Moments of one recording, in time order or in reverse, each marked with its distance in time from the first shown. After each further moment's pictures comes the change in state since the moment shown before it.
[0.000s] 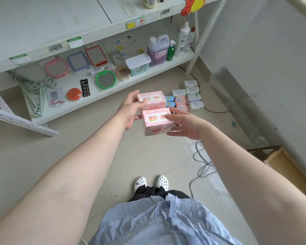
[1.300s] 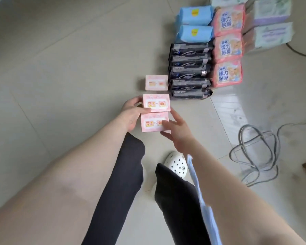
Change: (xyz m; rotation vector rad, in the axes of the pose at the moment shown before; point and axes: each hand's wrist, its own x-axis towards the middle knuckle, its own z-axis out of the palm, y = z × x) left_hand 0.466 -0.455 -0.028 0.074 0.123 -0.457; right_hand 0.530 0.283 -0.177 0.169 0.241 0.181
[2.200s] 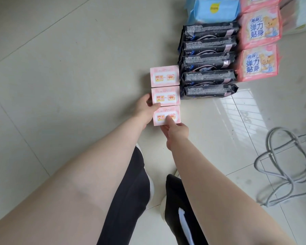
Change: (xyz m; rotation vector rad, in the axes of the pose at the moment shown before) left_hand 0.101 -0.049 0.006 0.353 0.108 0.090; right_hand 0.104 0.051 0.038 0.563 0.403 0.237
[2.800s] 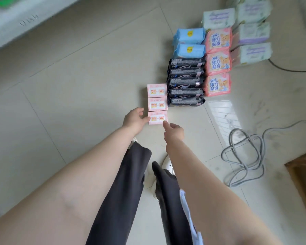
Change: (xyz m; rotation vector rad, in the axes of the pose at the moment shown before) left_hand -0.152 0.083 -0.050 0.309 0.005 -0.034; right_hand -0.162 -0.051 -0.026 -0.559 0.067 -0.162
